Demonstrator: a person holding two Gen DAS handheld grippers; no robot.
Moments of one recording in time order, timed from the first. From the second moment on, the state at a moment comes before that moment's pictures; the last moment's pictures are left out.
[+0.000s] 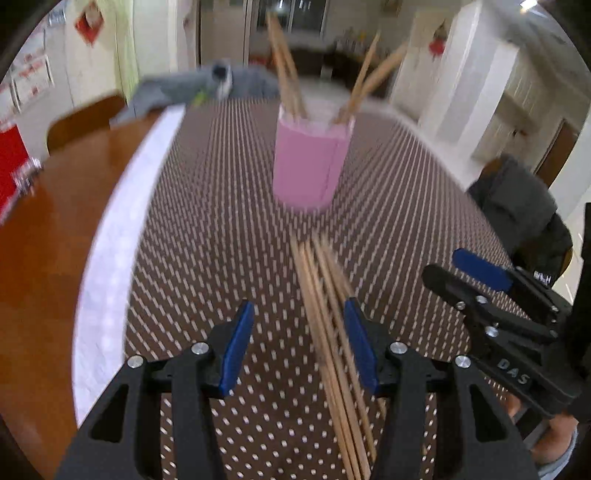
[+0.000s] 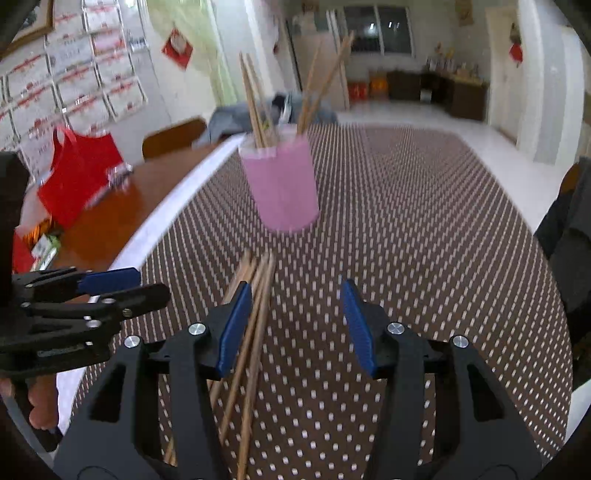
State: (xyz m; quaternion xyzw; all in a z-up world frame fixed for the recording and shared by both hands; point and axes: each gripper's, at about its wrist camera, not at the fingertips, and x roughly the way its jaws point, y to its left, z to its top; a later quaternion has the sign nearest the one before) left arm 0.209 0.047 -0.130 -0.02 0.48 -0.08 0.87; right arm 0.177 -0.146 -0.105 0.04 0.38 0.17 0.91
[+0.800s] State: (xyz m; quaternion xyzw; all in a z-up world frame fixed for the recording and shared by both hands) left arm 0.234 0.035 -0.176 0.02 0.53 -0.04 0.84; right arm 0.186 -0.142 -0.143 0.03 0.46 0.20 0.86
